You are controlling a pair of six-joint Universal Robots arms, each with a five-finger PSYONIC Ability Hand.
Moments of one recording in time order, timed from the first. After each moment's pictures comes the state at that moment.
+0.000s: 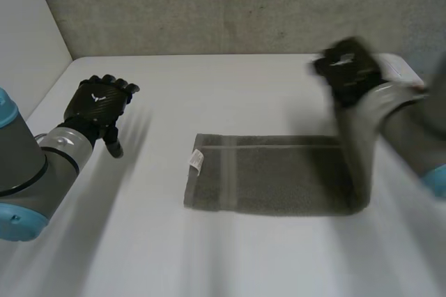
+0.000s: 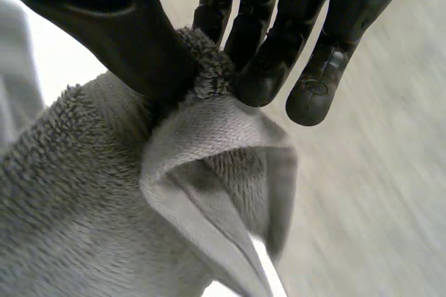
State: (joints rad) left arm 4.46 -1.90 -1.68 3.45 -1.41 3.57; right arm 1.97 -1.22 1.37 -0.07 1.39 2.37; left_hand 0.27 0.26 0.25 0.26 0.25; right_hand 1.33 1.32 1.35 1.34 1.15
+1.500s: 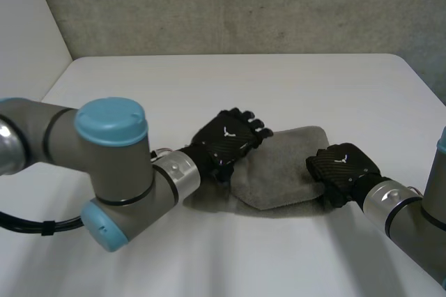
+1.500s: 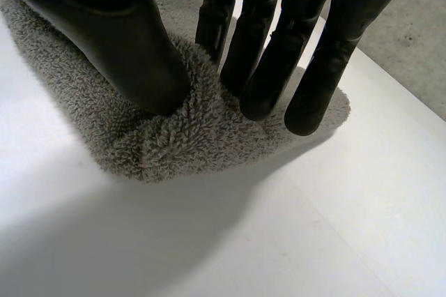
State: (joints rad) left arm 4.07 -2.19 -1.33 3.25 -1.20 3.58; right arm 1.83 -1.30 1.87 -0.10 1.28 2.61; left_hand 0.27 0.26 0.25 0.26 0.25; right_hand 1.16 1.14 1.15 1.16 0.98
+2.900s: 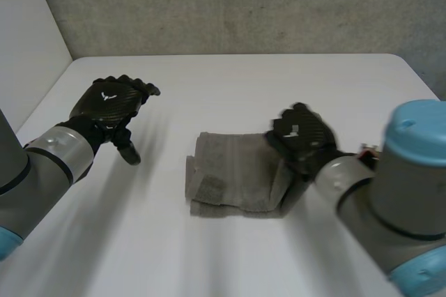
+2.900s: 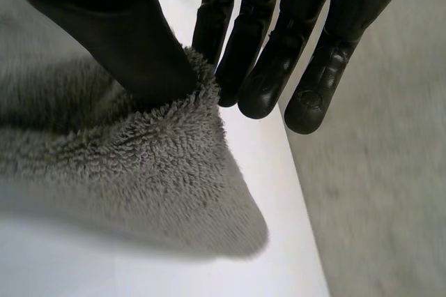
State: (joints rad) left arm 4.41 -1.74 -1.69 3.25 -1.35 3.44; right arm 2.16 -1.27 1.64 -0.13 1.48 2.23; left_hand 0.33 0.32 0.31 0.33 0.29; right_hand 1.22 1.22 1.22 1.22 1.04
